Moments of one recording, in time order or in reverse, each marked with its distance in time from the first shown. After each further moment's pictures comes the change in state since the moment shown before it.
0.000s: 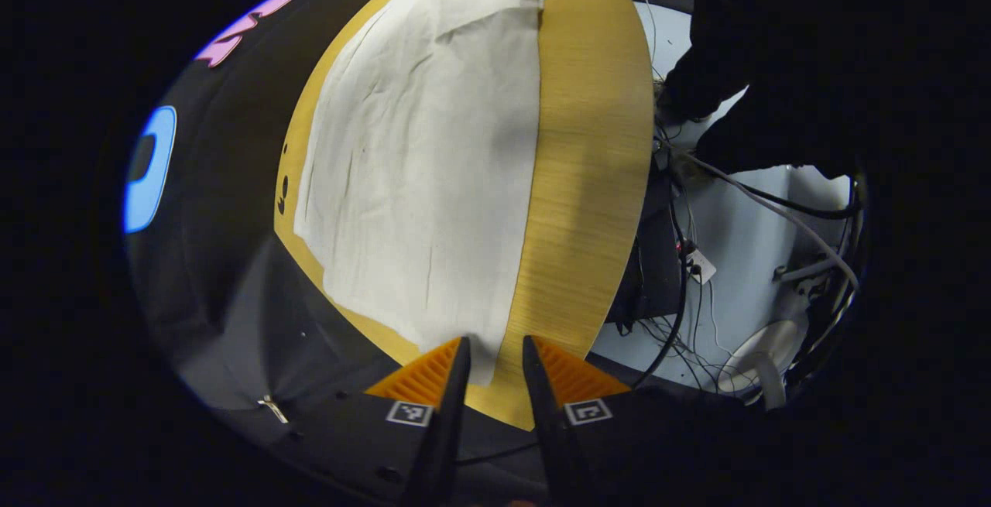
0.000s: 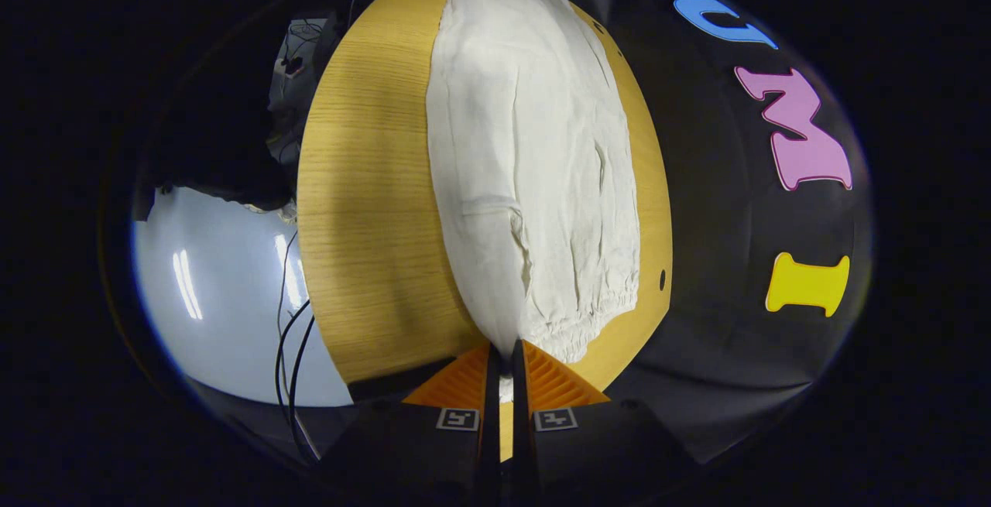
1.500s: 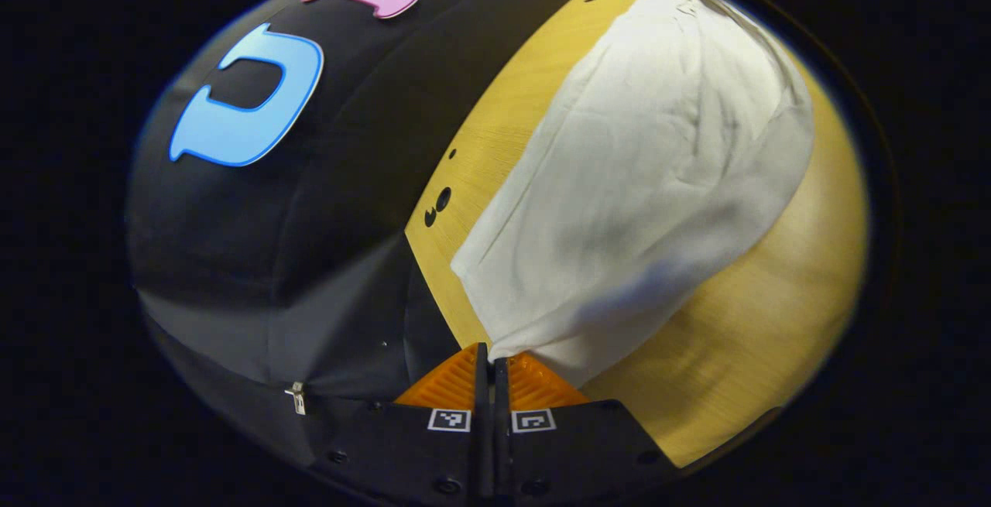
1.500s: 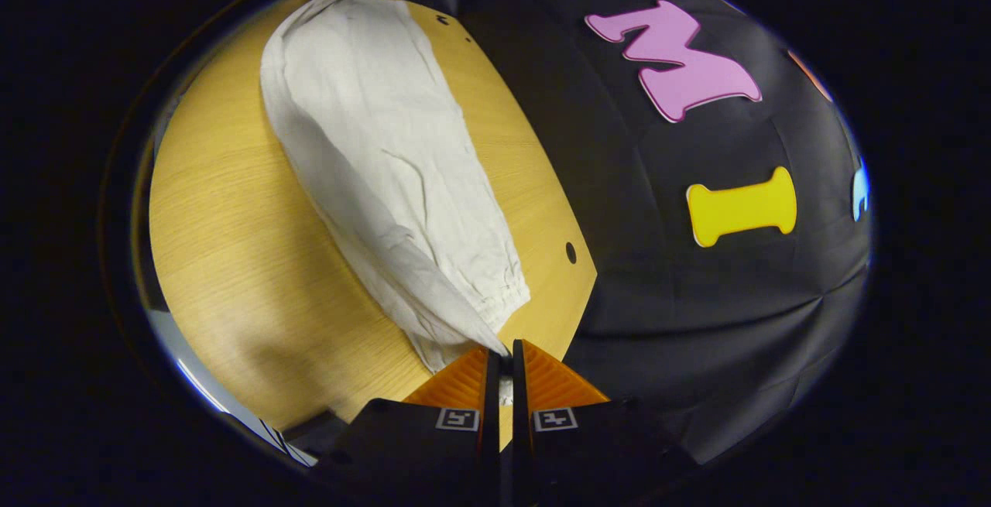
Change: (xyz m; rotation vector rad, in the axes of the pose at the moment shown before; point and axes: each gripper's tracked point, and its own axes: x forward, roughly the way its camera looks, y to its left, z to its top) left arm 0.022 0.214 0.072 -0.449 -0.186 0.390; right arm -0.006 -0.137 0.008 0.416 0.024 -0.323
